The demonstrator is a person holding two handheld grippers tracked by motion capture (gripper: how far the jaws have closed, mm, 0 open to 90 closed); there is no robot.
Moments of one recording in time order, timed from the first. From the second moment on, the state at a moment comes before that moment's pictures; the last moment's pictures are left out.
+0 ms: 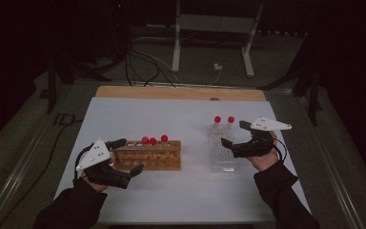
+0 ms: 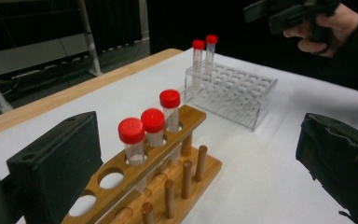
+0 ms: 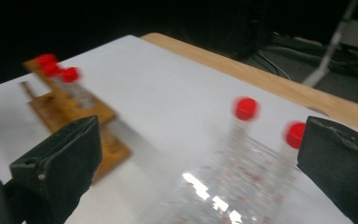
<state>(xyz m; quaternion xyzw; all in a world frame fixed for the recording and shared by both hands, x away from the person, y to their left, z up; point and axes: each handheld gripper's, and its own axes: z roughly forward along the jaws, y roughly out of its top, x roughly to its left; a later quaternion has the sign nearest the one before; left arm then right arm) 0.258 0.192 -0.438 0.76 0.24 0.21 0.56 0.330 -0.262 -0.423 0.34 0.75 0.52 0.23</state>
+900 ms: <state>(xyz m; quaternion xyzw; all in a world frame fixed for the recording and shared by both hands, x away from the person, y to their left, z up) 0.259 0.192 -0.446 0.77 0.24 0.20 0.56 0.399 -0.272 -0.483 0.42 0.75 0.44 0.25</state>
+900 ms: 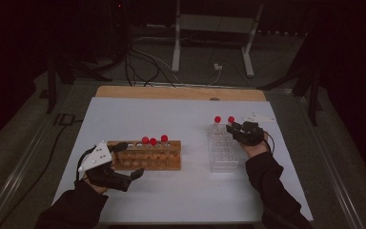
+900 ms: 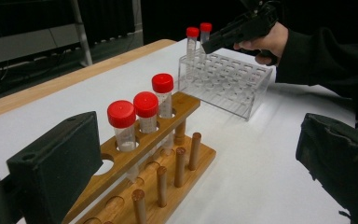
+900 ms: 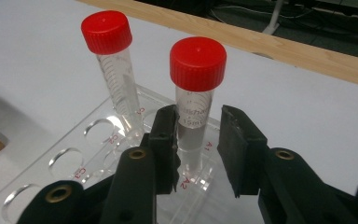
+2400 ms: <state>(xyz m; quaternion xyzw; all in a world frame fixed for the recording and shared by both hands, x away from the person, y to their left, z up) 0.257 0.191 -0.442 0.78 0.24 0.18 0.56 0.351 -0.267 -0.393 0.36 0.75 0.48 0.27</state>
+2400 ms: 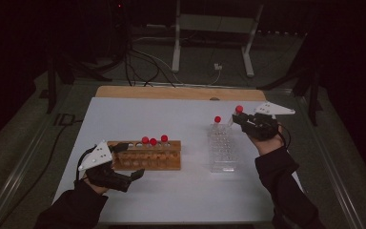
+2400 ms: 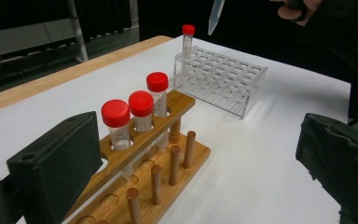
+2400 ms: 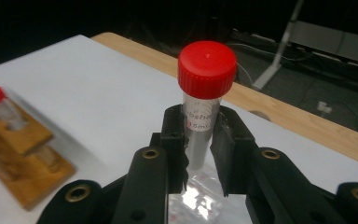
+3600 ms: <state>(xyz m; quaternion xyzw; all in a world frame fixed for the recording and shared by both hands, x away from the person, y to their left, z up) 0.247 0.151 -0.431 0.80 0.19 0.14 0.55 0.282 -0.183 -0.433 0.25 0.83 0.47 0.16</state>
